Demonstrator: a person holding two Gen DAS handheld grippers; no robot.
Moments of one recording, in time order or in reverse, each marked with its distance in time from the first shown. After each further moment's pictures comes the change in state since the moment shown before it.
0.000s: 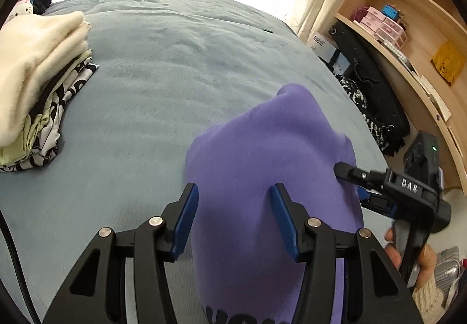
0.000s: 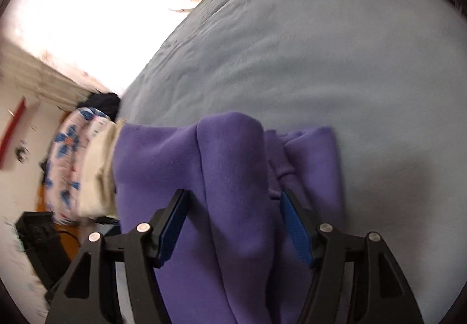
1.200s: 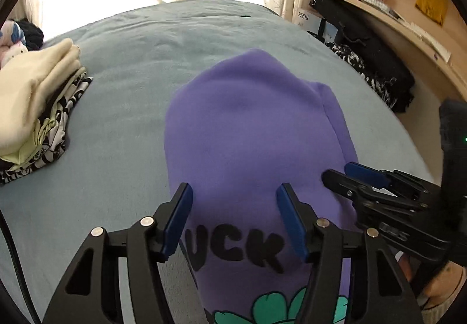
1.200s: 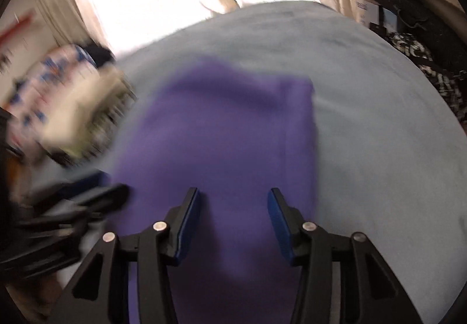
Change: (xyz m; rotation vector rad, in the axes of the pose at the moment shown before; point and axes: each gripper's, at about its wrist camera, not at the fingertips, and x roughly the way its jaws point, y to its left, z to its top) left arm -0.017 -0.069 -0.080 0.212 -0.014 0.126; right arm -0.015 0.029 -0.091 -0.353 -0.070 -0.415
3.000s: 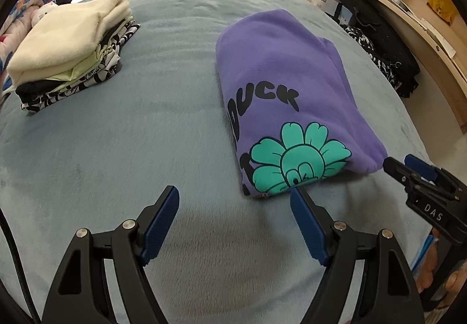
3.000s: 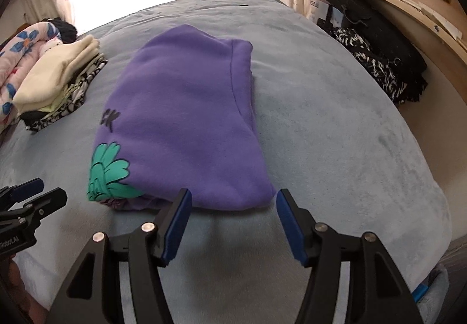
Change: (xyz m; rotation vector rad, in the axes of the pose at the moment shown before) left arm -0.100 0.034 -0.092 -0.100 0.155 0.029; right arm -0.122 0.037 -0.080 0.000 0.033 -0.201
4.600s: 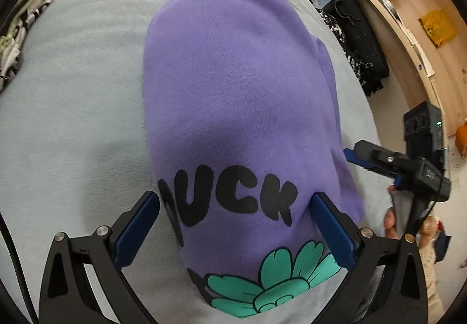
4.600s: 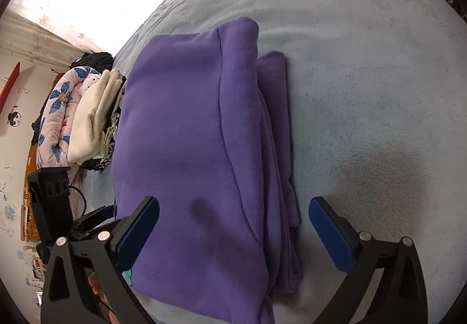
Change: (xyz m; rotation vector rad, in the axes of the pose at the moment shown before) left arm 0.129 -0.006 0.106 -0.058 0.214 -0.357; right arm 0.144 -0.080 0.086 0.249 0.268 0.565
